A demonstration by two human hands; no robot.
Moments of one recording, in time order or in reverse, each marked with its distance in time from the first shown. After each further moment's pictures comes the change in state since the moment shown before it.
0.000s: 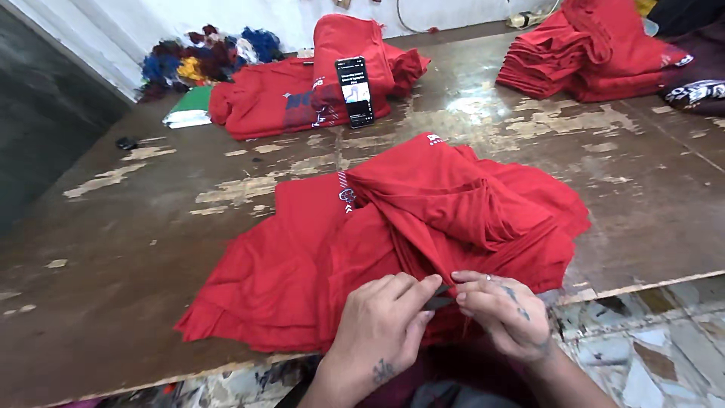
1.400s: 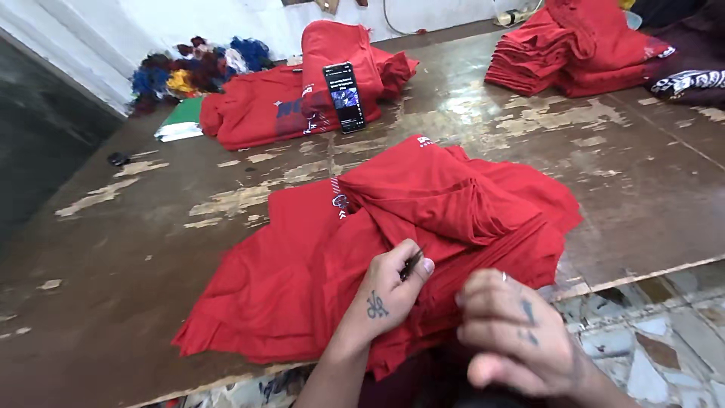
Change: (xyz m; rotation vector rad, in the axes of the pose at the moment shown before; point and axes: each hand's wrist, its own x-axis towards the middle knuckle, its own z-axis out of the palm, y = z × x) left_hand 0.043 -0.014 0.016 -0.530 -0.027 -0.286; right_hand 0.001 -0.015 -0.026 -0.038 -0.132 -0.062
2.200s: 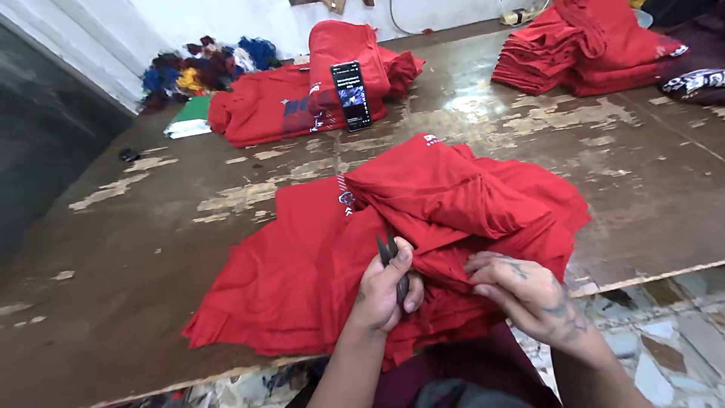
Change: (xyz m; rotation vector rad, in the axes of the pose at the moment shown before) left_hand -0.016 -0.011 0.011 -1.068 0.102 -0.276; right_hand -0.005 0.036 -0.003 0.021 -0.097 0.135
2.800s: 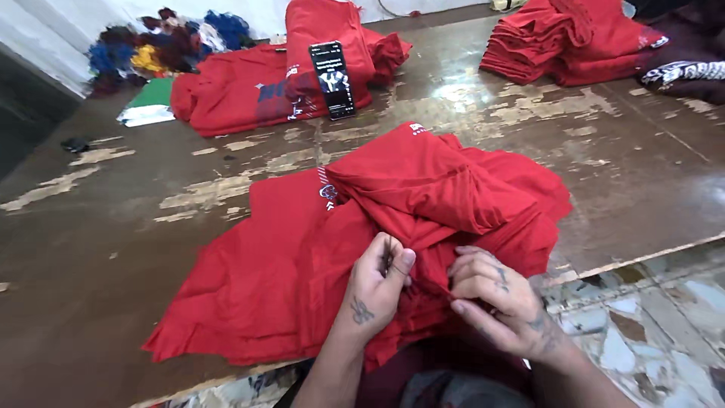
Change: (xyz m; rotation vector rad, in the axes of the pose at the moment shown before) left_hand 0.002 0.001 0.006 0.853 0.082 0.230; right_hand -0.008 -0.008 0.014 0.050 0.079 -0.004
